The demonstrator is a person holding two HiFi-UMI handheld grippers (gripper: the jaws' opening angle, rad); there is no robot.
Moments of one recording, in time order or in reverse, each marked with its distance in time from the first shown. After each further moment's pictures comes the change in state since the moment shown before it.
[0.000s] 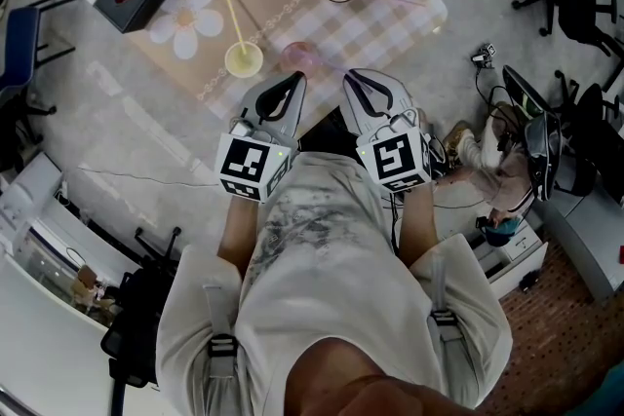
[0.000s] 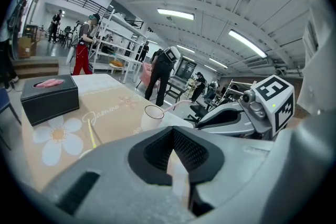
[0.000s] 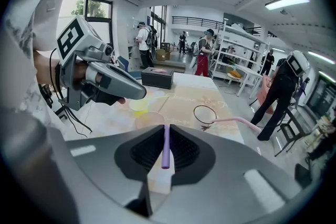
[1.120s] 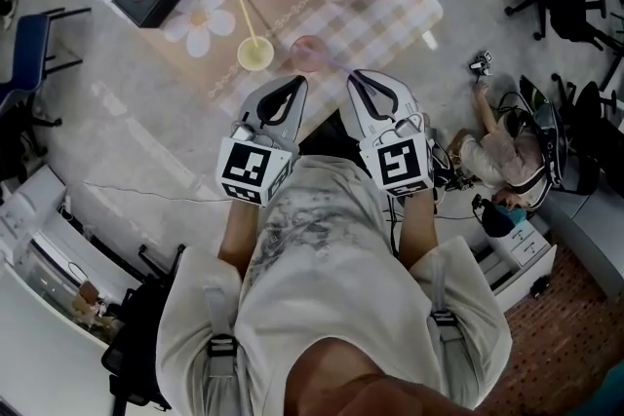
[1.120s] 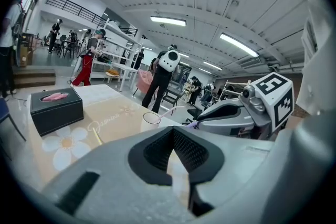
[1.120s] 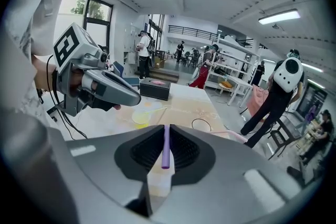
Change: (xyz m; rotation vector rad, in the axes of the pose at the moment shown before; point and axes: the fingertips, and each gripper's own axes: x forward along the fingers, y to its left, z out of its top) left arm -0.049 -0.017 0.006 0.070 -0.060 -0.024; right arm -0.037 0.028 0.033 -0.012 -0.092 -0.104
